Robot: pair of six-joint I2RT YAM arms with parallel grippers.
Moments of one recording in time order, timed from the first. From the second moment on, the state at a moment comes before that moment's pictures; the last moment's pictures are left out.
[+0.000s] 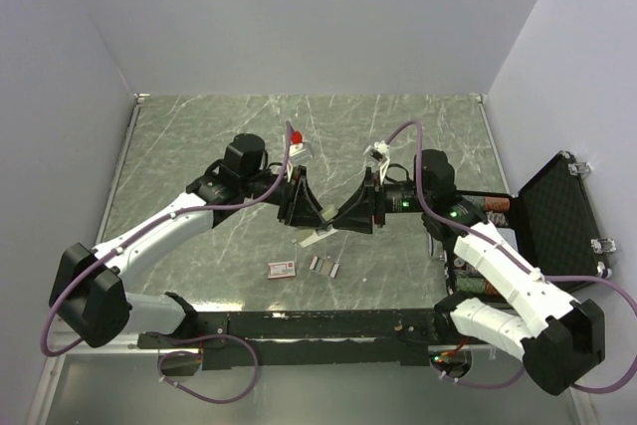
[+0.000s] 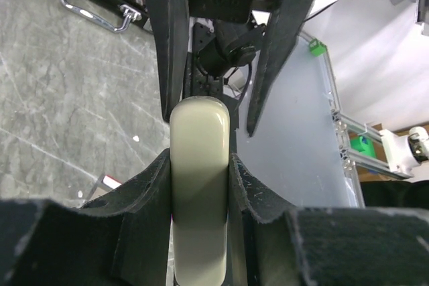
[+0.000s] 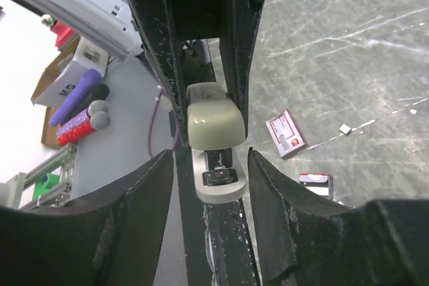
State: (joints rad) left arm -0.64 1.30 0.99 -0.07 1.06 -0.27; right arm 0.48 0.99 0.79 -0.08 -0.99 0.35
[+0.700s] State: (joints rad) left arm -0.63 1.22 0.88 0.07 1.07 -0.41; right arm 0.53 0.96 0.69 0.11 -1.00 0.41
